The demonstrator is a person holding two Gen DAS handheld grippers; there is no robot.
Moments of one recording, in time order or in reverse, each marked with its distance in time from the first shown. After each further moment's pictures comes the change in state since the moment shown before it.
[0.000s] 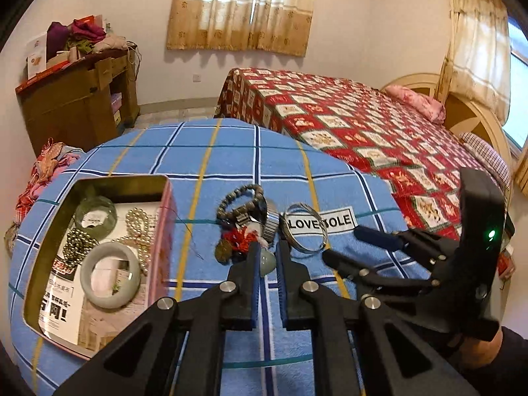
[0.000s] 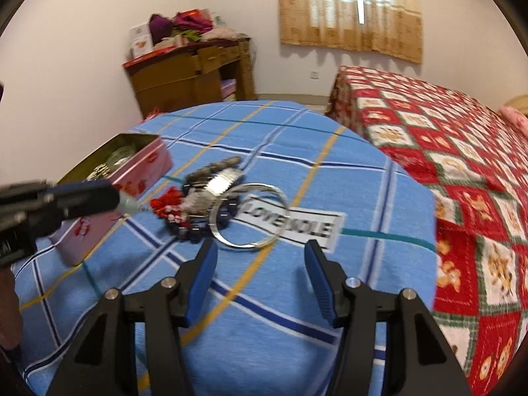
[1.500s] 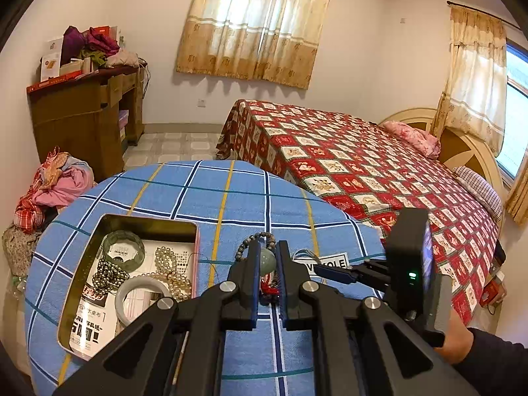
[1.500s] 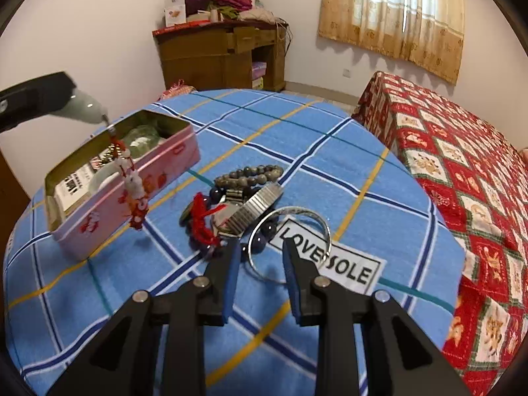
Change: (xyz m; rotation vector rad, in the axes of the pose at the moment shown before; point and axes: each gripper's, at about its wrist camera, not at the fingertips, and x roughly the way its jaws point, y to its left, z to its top) left arm -0.042 0.021 0.030 -0.053 -0.124 -0.027; right arm 0.030 0.019 0.027 -0.138 0.091 0.027
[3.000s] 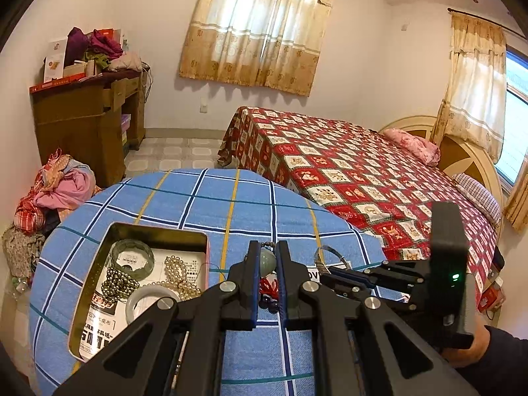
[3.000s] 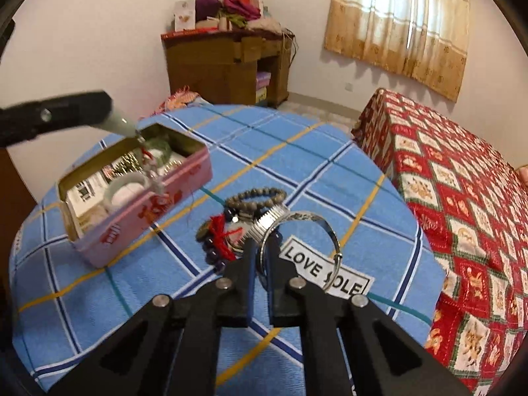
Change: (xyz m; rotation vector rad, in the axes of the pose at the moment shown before) left arm -0.010 0.013 0.010 -0.010 -0.035 -0.004; right arm -0.041 0.021 0.017 -0.053 -0.070 -0.013
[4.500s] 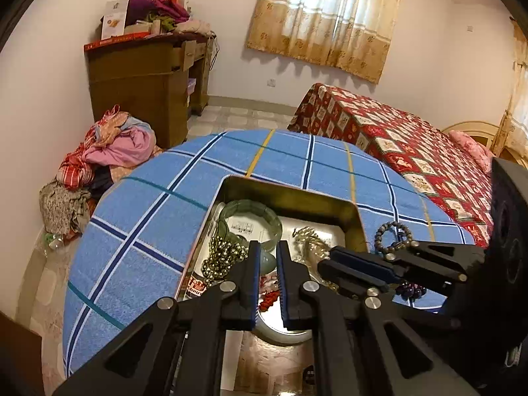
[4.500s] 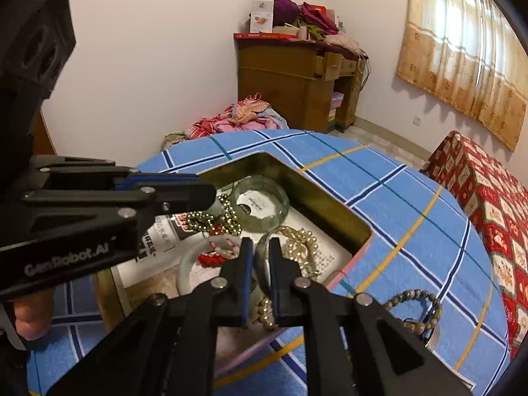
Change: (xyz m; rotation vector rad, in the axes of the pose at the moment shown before) left arm 0.037 0.121 -0.031 -0.136 0.107 0.238; right arm 0.077 0.107 0.045 -0.172 -0.050 0.196
